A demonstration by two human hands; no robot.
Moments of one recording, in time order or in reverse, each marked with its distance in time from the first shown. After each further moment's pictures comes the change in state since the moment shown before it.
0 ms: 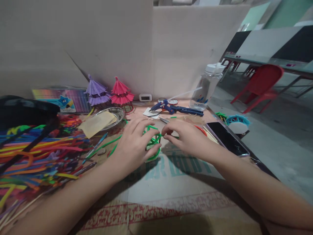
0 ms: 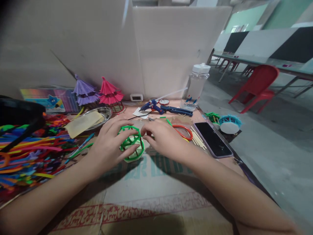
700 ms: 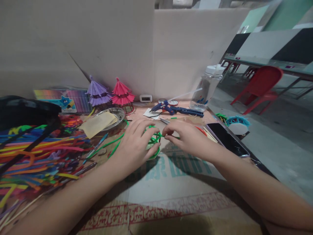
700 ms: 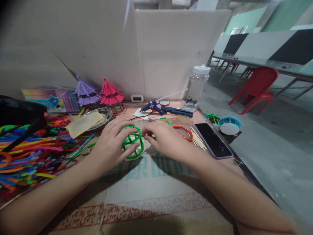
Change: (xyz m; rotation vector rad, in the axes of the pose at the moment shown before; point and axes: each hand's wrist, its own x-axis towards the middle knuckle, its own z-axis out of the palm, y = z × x) left_hand -0.001 0.000 0.003 0.001 0.004 -0.015; right_hand 0.001 0.004 0.001 0.024 -0.013 0.003
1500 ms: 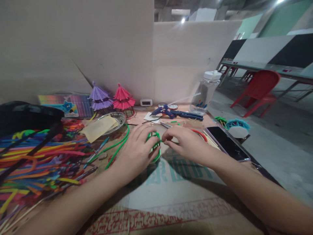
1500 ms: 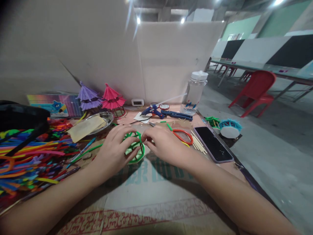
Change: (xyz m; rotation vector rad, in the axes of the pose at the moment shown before) left_hand -0.005 0.003 0.009 0.069 0.001 0.026; right_hand -0.001 -0.001 0.004 -0.025 0.012 -0.029
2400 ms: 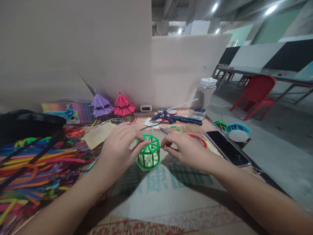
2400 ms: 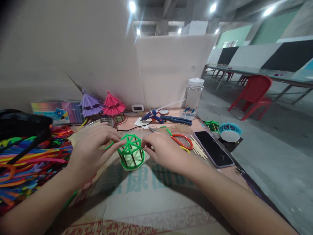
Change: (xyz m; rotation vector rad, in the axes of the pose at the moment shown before) left_hand 0.011 -0.028 -0.040 -0.128 0.166 -0.046; right_hand -0.003 -0.008 -0.006 0.004 -0.035 0.050
